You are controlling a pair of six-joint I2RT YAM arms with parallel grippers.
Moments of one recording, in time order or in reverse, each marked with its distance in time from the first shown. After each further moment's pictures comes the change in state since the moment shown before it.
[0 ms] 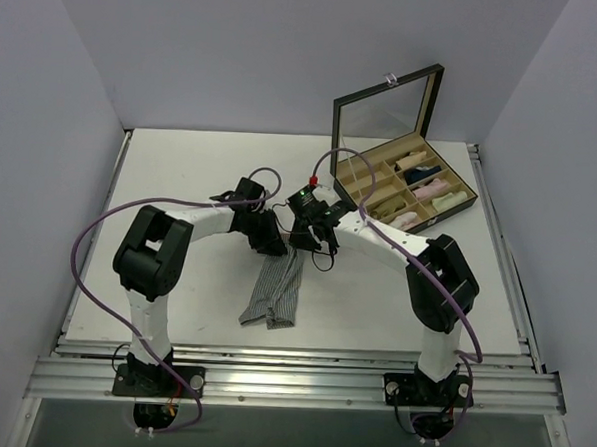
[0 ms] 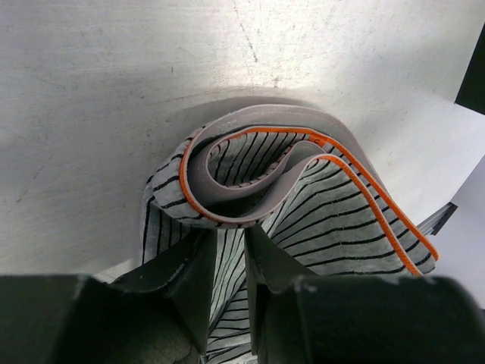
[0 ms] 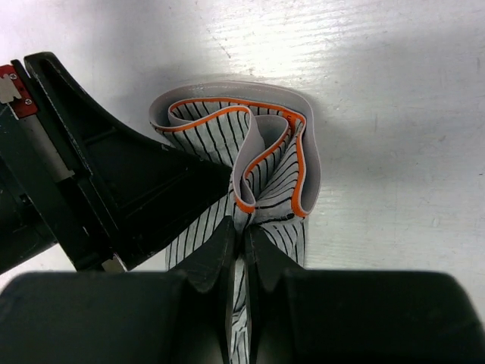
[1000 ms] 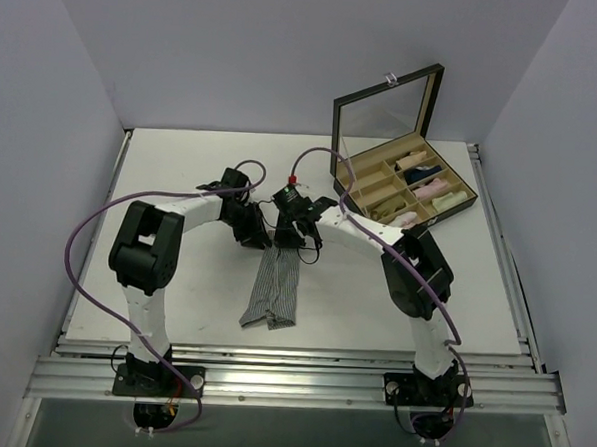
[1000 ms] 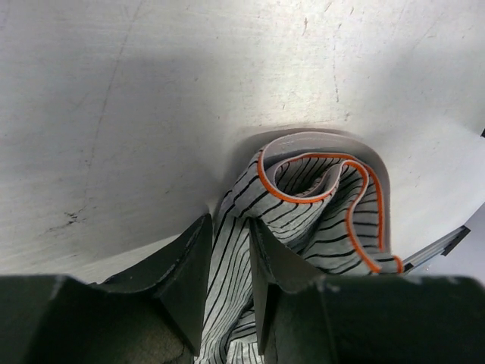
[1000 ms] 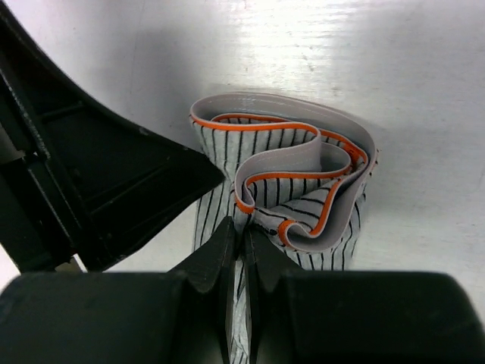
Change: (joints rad) left arm 0.102 0.019 0.074 -0.156 -0.039 0.085; right arm 0.022 0.155 0.135 0.028 -0.095 -0.068
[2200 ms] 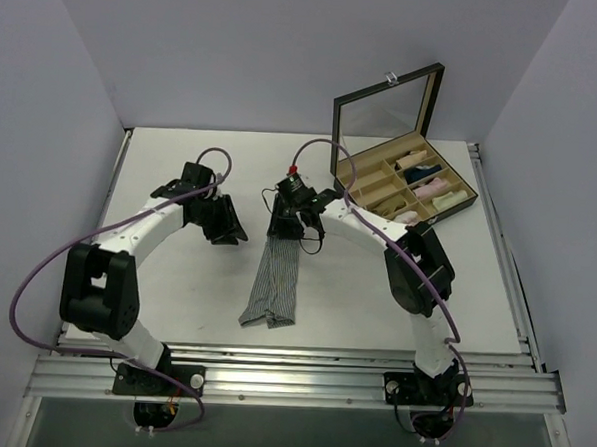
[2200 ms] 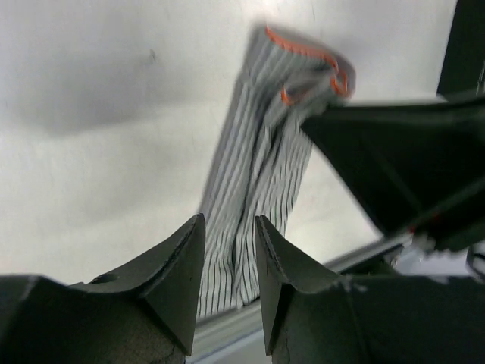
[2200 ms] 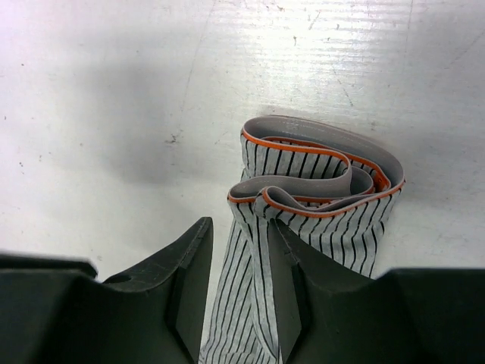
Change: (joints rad) left arm 0.108 -0.335 -0.124 -0.138 -0.026 0.054; right arm -0.029 0.029 0.059 0.035 -0.093 -0.023
